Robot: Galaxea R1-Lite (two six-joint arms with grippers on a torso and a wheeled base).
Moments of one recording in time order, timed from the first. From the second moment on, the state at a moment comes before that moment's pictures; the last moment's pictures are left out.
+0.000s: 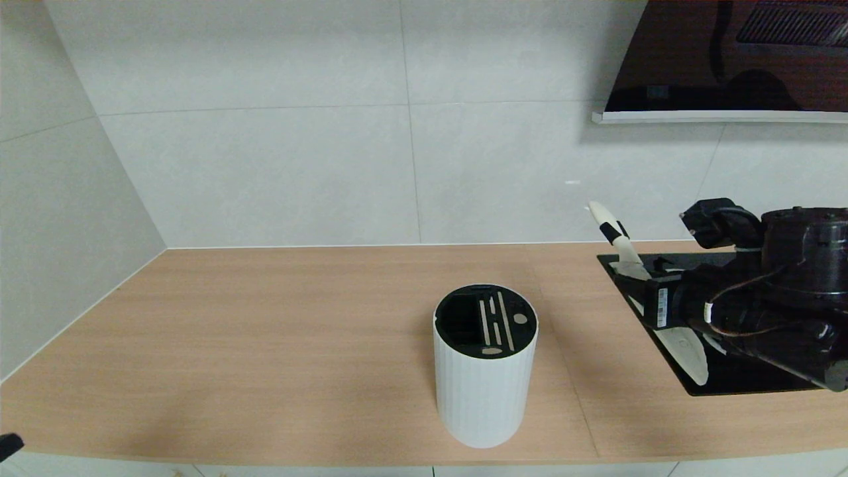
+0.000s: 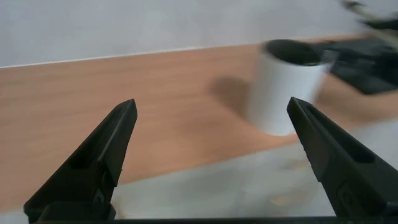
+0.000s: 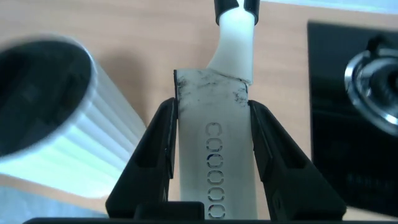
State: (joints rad) left arm -0.01 0.42 -0.38 0.01 -0.42 -0.08; right arm 0.44 1.54 -0.68 -0.56 -0.19 0.08
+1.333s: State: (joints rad) left arm -0.41 1.36 -0.63 -0.68 -0.54 -0.75; right arm 0.80 1.60 -0.96 -0.39 -0.13 0.27
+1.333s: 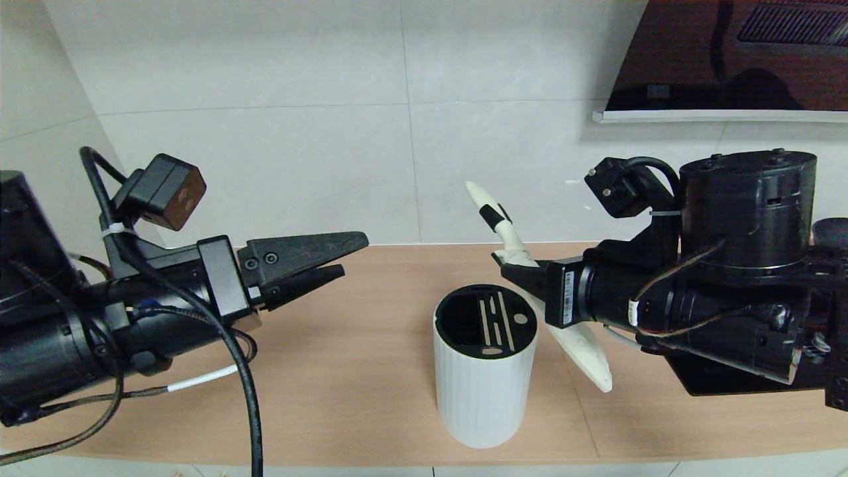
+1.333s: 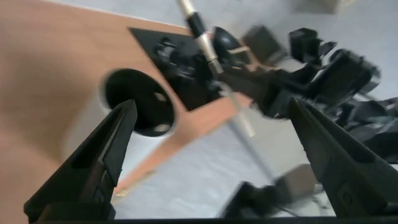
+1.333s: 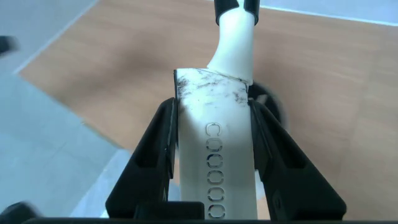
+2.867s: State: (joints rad) left arm -0.60 1.68 -0.64 -1.05 -0.32 -0.99; right arm 0.99 1.63 -0.95 -0.42 -0.13 0.36
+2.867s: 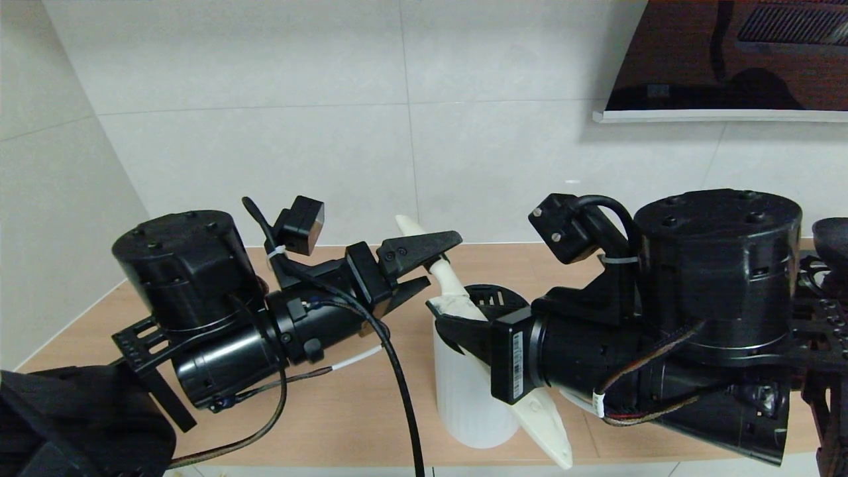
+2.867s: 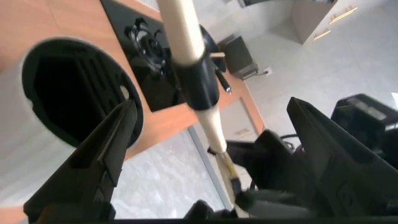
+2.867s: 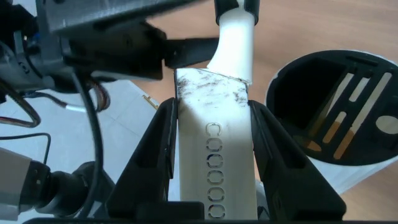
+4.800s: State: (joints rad) left arm -0.59 1.68 -0.64 -1.07 -0.32 -1.03; right arm 0.92 1.58 -0.94 -0.42 -0.14 0.35
